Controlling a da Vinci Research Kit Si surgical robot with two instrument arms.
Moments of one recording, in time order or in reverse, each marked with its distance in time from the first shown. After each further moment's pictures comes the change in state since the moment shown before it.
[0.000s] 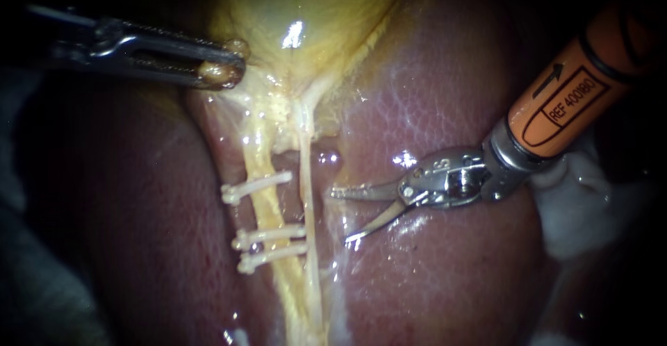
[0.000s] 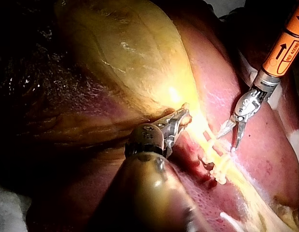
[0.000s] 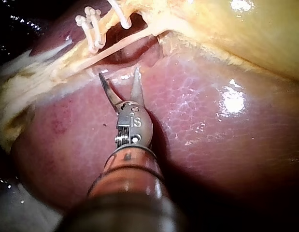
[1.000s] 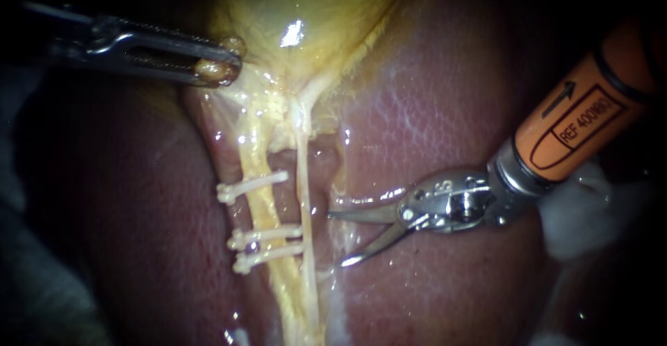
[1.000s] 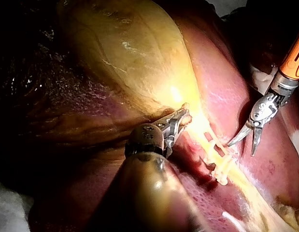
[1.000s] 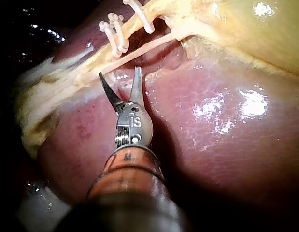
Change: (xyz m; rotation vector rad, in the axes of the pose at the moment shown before) right arm 0.003 -0.006 0.000 0.049 0.005 0.009; left arm 0.000 -0.001 0.000 -0.001 -0.001 0.001
